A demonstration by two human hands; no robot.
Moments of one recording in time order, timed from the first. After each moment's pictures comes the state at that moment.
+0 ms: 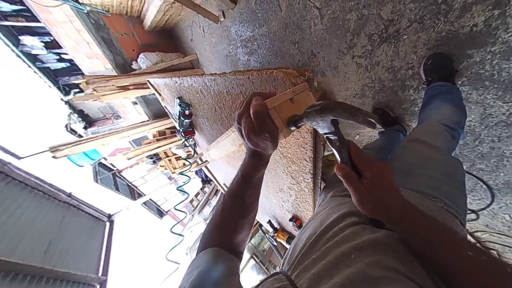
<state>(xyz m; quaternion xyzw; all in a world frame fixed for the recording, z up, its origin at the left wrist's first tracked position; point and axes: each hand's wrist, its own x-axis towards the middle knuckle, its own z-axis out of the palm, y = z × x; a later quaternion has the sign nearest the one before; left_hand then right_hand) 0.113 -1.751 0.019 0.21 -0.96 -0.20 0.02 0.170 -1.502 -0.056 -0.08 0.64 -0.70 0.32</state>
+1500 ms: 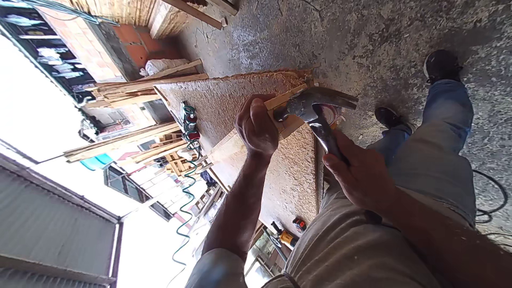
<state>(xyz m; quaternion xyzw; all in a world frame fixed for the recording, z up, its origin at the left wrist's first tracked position) 0.113 -1.750 0.020 0.19 -0.97 -0.17 0.03 0.149 -1.522 -0.046 -0.10 0.64 -0.70 0.30</state>
